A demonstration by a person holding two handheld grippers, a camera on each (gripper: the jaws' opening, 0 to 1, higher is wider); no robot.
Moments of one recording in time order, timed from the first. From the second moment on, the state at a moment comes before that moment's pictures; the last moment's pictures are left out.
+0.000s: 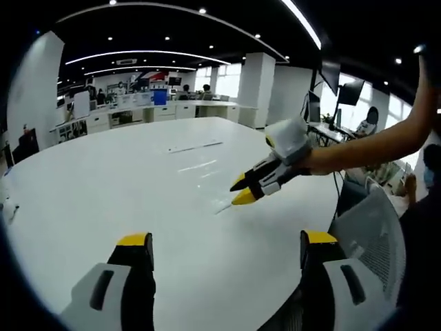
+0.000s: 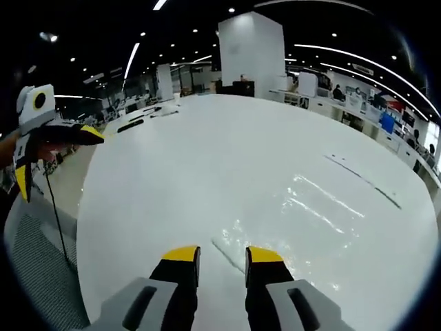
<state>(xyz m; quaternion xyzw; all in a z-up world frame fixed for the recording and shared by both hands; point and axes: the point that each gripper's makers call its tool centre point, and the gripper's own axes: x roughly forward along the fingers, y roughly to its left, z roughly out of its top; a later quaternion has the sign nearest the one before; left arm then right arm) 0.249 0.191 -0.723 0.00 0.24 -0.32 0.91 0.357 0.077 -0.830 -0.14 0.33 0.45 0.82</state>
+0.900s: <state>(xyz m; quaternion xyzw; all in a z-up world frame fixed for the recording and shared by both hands) 0.248 0.171 -0.729 0.01 0.25 -0.34 0.91 0.359 0.084 -0.857 -0.23 0.29 0.50 0.79</state>
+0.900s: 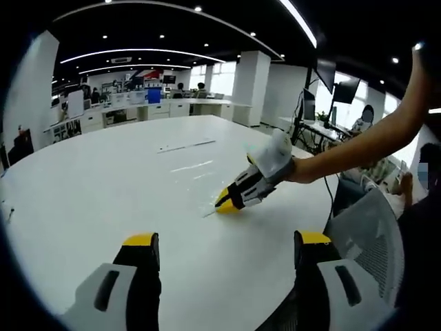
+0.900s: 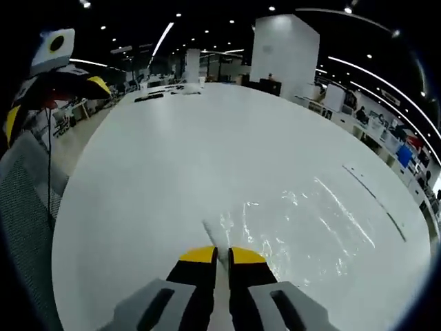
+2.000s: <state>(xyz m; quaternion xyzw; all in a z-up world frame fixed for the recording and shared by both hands) 0.236 0.155 -0.744 0.08 0.26 -0.39 0.88 0.276 0.077 -0.839 -0.20 0.32 0.55 0.75</state>
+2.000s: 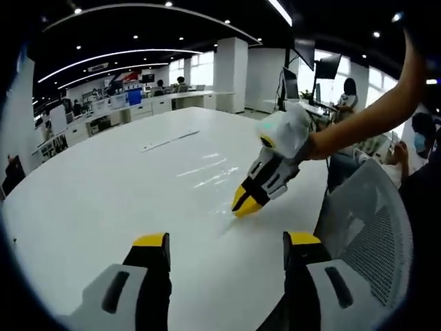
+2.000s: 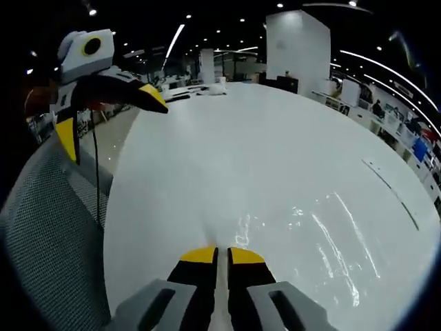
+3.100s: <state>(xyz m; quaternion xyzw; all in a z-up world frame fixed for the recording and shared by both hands) 0.198 0.135 -0.761 0.19 0.27 -0.45 0.83 0.193 0.095 -0.799 -0.16 0.31 0.61 0.71</state>
